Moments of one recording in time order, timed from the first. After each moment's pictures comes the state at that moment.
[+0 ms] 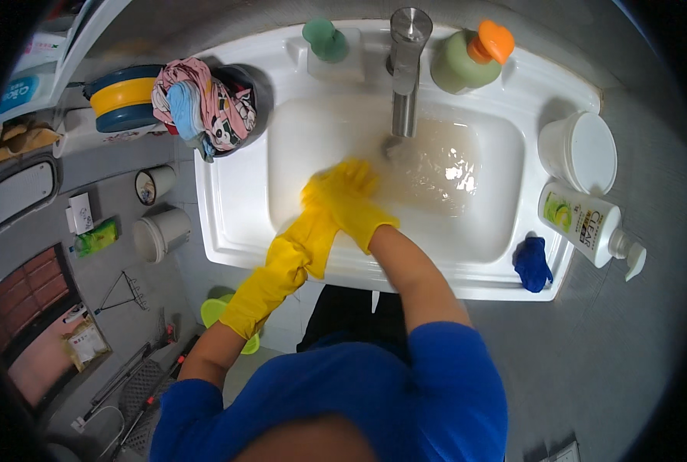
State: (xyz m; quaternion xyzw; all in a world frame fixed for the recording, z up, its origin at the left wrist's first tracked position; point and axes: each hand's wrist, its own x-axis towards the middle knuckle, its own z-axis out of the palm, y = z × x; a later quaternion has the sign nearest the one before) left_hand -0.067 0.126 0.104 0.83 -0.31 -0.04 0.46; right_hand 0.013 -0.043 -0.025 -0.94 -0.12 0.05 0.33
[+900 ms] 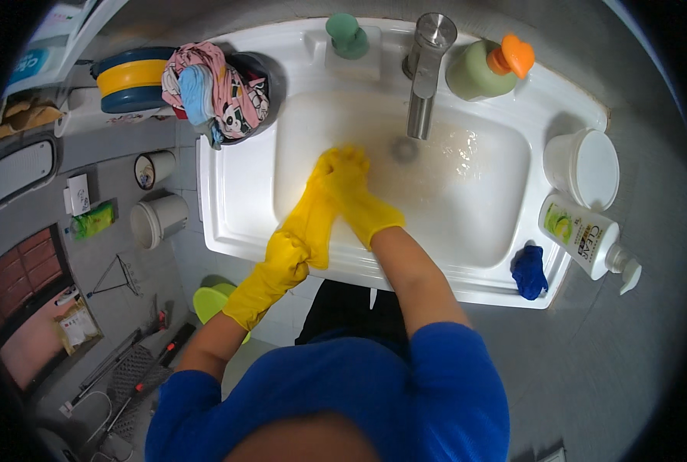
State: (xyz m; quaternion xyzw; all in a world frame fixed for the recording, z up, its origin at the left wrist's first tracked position) left_hand -0.085 0.144 0.082 0.86 -0.33 -0.04 0.40; right_hand 0.017 -0.029 -0.033 -0.74 0.14 0.27 0.60
